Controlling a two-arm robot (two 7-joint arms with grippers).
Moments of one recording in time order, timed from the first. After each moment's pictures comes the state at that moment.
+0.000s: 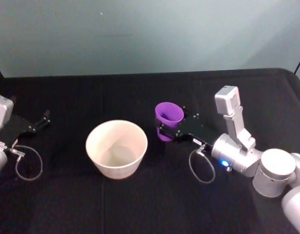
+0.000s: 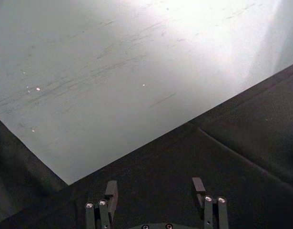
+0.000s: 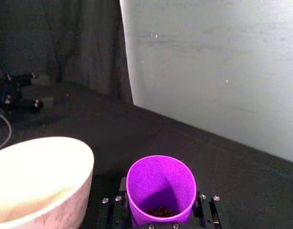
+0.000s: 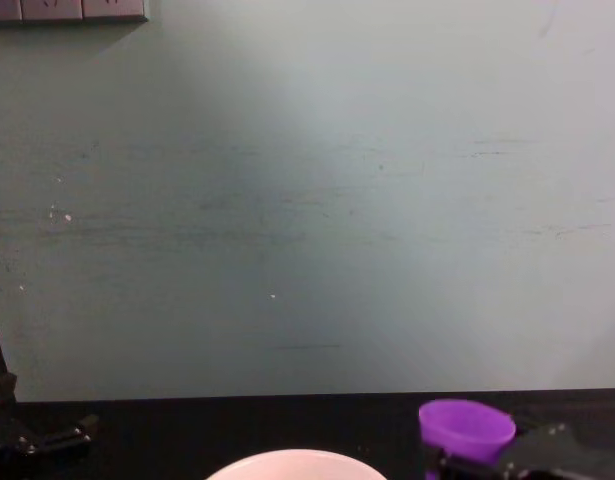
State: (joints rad) left arm -0.20 0.60 0.45 -1.41 -0.25 -0.12 0.03; right arm 0.33 0.35 -0.42 -1.14 0.37 -0.21 0.52
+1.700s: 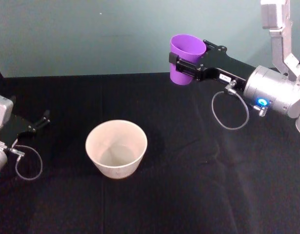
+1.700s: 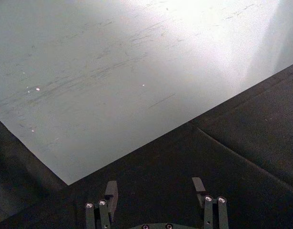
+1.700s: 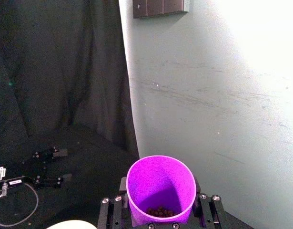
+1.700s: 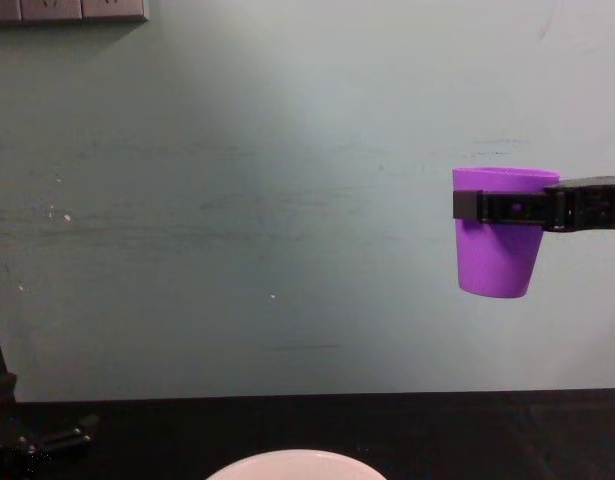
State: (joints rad) left arm -0.20 0.60 0.45 -1.41 -0.25 -0.12 0.03; right arm 0.36 0.53 -0.30 -1.63 0.54 0.22 0.49
